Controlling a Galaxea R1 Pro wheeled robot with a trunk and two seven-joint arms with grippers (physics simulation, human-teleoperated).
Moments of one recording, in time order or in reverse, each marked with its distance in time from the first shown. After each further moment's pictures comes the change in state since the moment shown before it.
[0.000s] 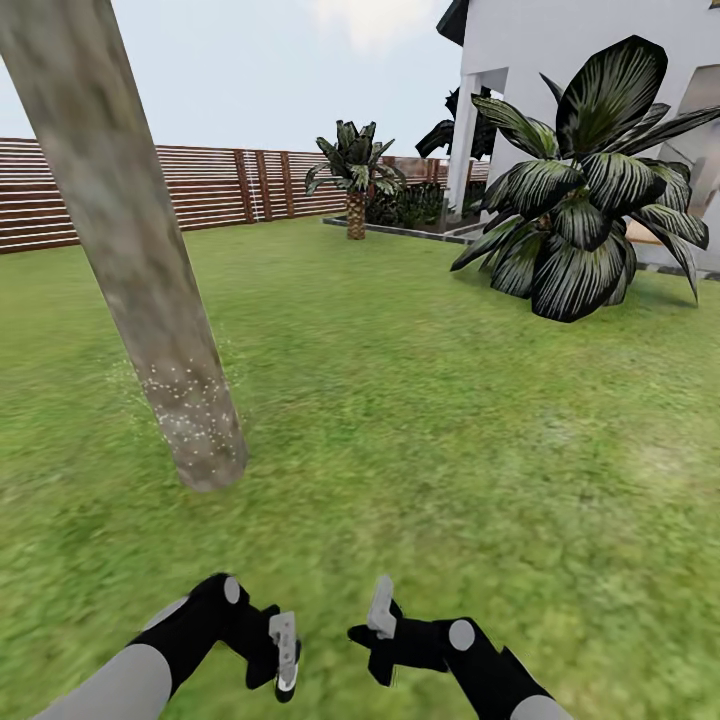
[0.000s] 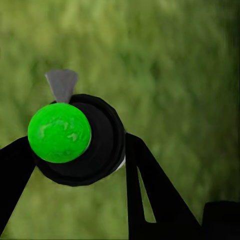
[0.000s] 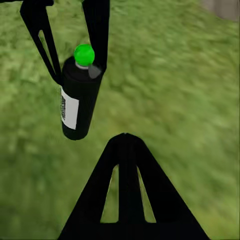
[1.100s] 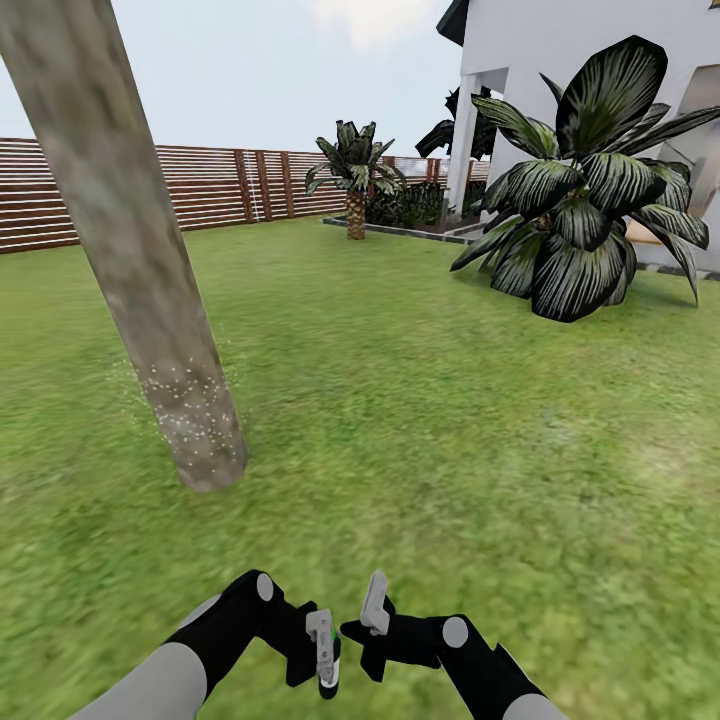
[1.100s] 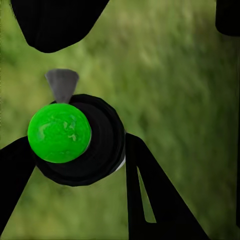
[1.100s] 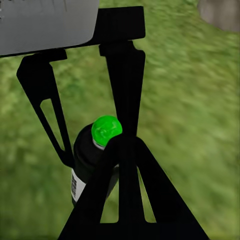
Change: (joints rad) left arm -0.001 -0.105 0.003 -0.017 0.007 -0.009 -0.005; right arm -0.001 0.020 0.000 -0.014 -0.001 -0.001 -0.001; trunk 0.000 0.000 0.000
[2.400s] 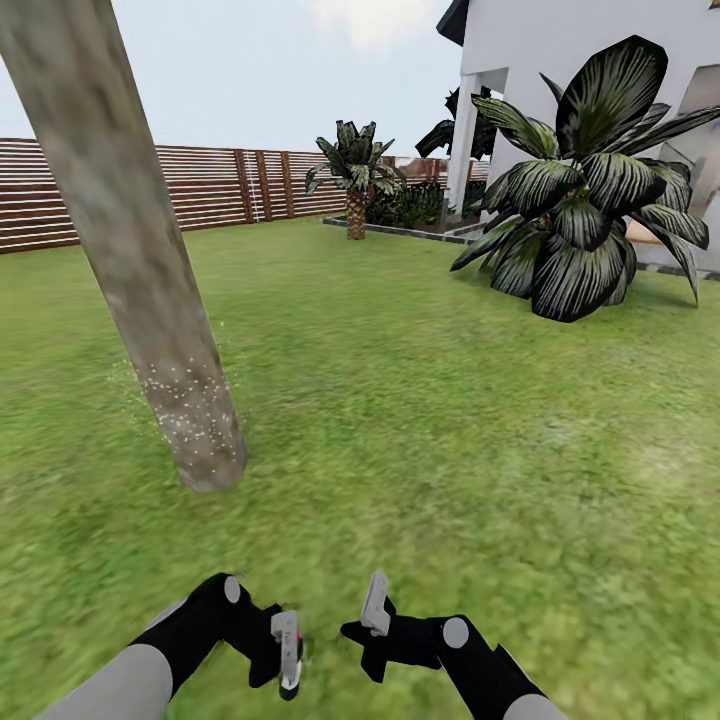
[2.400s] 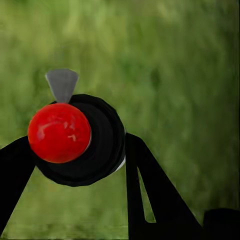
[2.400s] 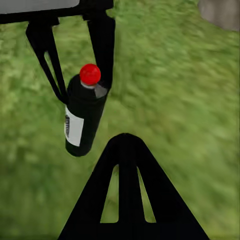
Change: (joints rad) left arm 0.000 0.103 0.000 0.020 0.015 0.005 0.011; right arm 0.000 -0.001 0.000 0.003 0.000 0.000 0.000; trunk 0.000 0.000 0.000
